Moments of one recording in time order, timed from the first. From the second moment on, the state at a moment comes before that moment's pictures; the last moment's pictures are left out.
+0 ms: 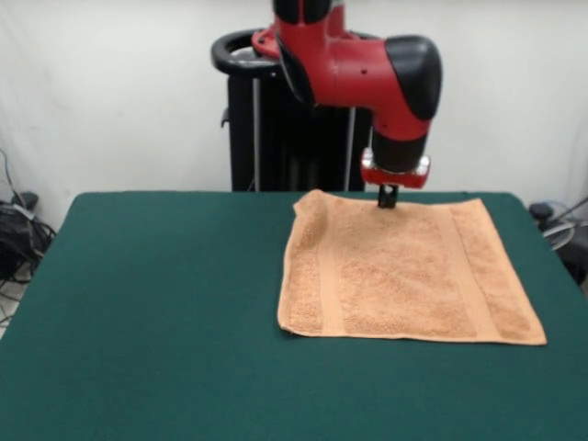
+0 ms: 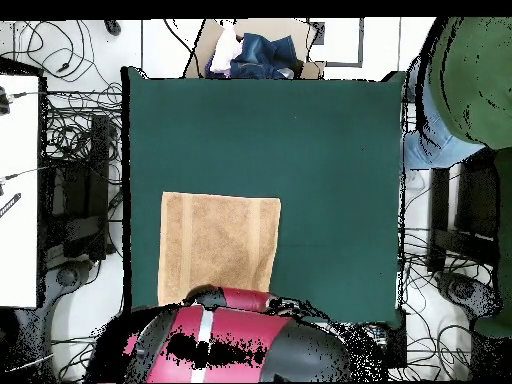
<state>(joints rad) -0.14 -0.38 0.04 2.16 -0.02 0.09 1.84</state>
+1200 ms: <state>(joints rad) -0.30 -0.61 0.15 2.31 -0.03 0.09 1.84</state>
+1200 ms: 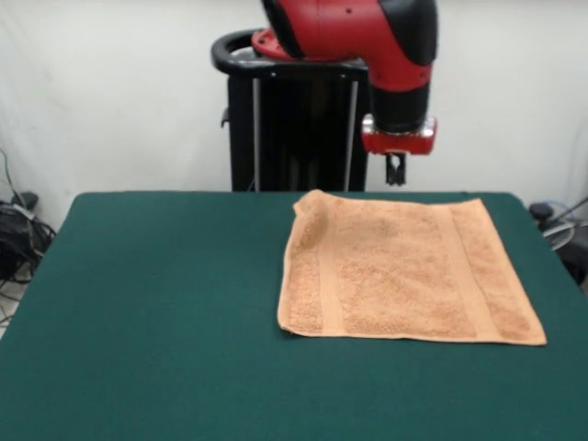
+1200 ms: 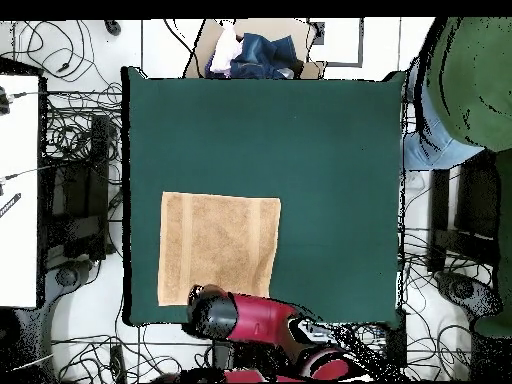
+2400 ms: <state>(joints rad) -0.48 -0.57 0.13 2.29 -0.29 0.09 1.84</state>
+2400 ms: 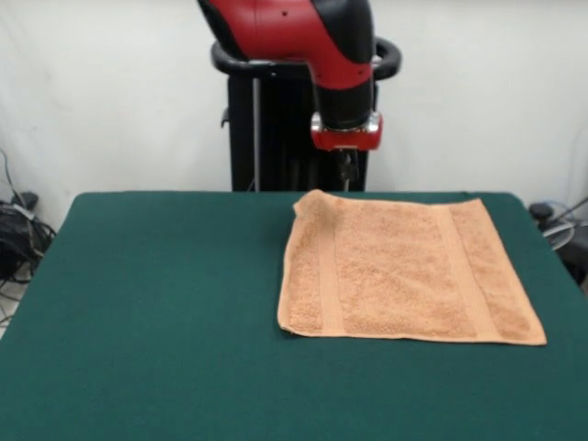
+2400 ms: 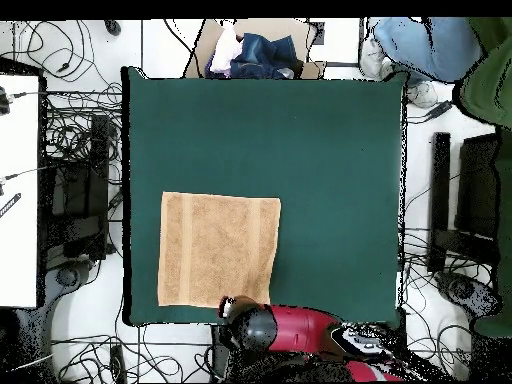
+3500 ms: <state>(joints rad) -0.42 -0.41 0.02 2.16 -0.40 -0.10 1.84</state>
